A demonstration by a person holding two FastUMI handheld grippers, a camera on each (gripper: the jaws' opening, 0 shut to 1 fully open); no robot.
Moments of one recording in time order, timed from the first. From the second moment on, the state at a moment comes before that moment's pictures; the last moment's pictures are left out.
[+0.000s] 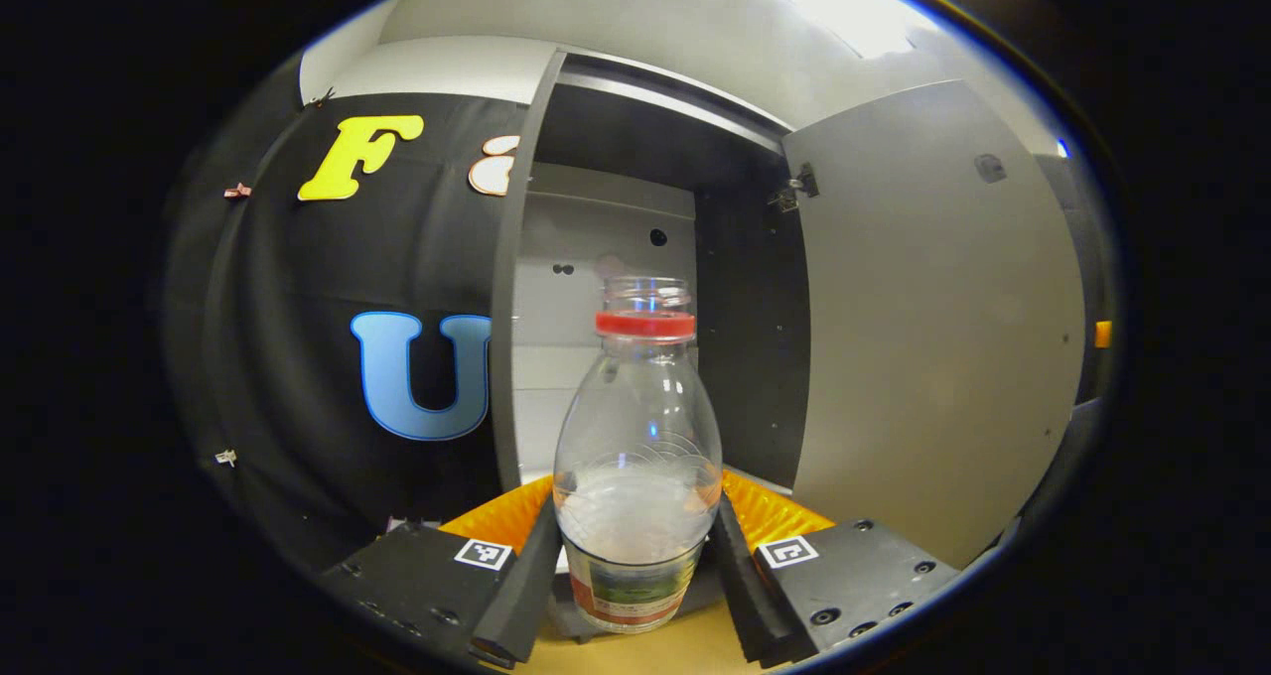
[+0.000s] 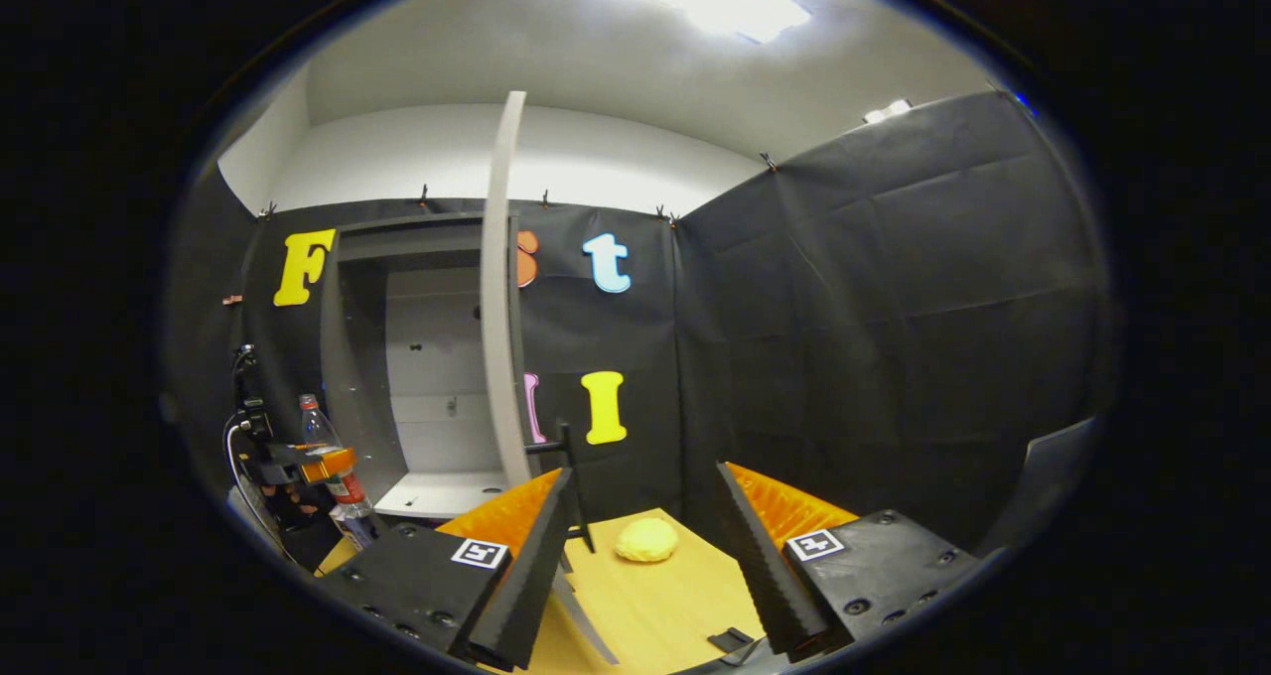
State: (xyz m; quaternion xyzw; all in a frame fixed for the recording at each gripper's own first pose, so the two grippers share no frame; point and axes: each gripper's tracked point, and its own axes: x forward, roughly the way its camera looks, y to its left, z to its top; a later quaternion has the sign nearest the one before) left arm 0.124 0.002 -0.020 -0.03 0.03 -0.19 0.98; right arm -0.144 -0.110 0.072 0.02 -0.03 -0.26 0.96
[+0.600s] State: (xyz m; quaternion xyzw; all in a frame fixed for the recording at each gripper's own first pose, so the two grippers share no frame) left arm 0.042 0.065 -0.085 -0.05 0.07 -0.17 0.98; right arm -0.008 0.067 0.032 -0.05 -0.03 -0.05 1.00
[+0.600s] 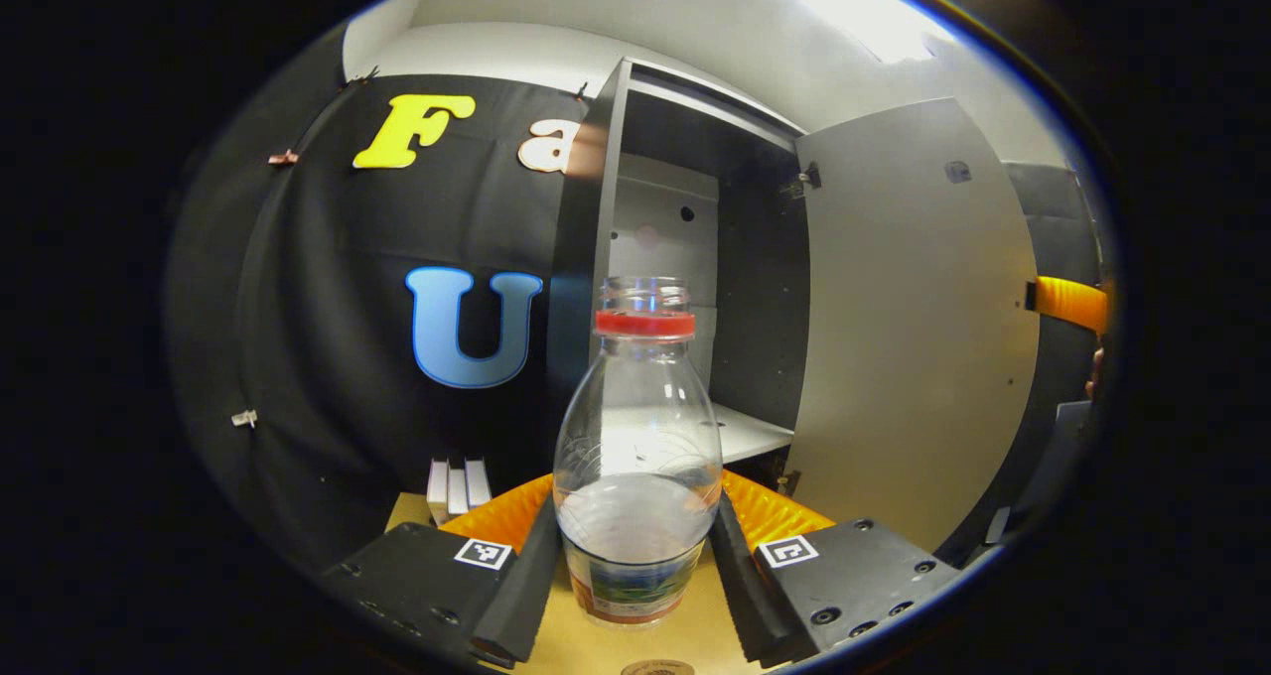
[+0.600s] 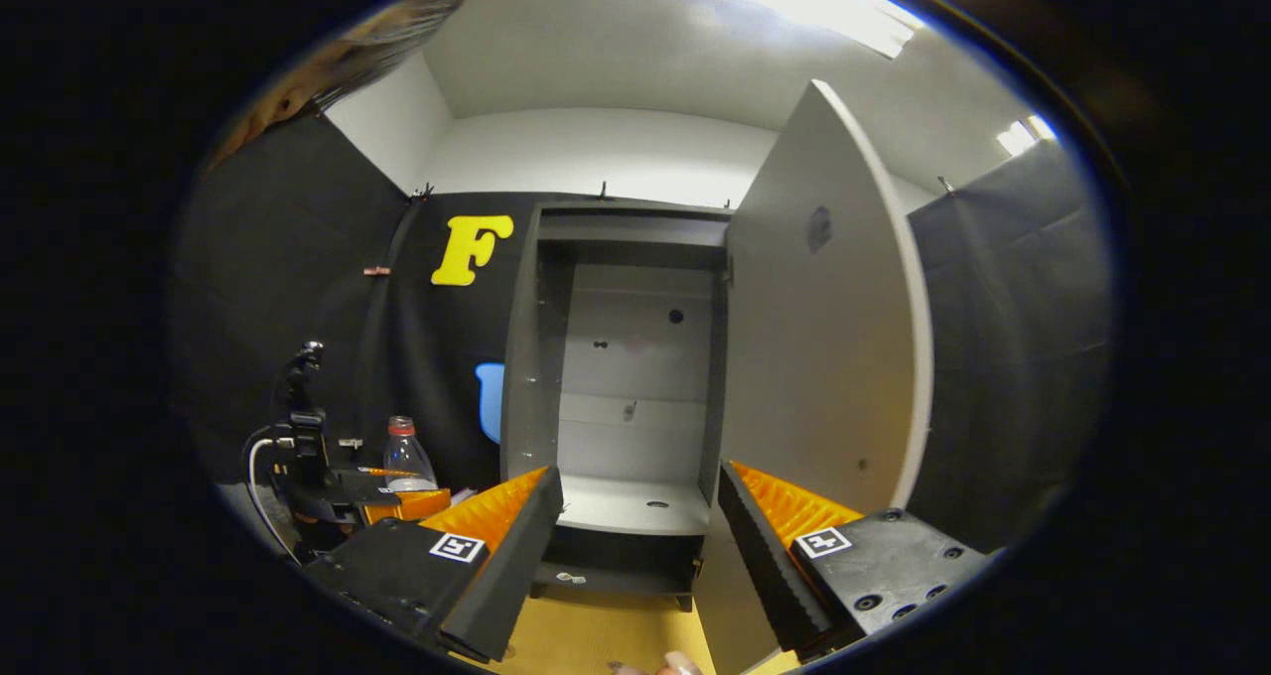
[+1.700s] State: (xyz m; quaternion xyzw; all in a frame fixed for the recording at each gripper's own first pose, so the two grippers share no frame) left arm -0.027 0.021 -0.391 -0.06 0.12 -0.17 0.98; right arm 0.107 0.103 -0.223 -0.06 0.13 0.02 0.99
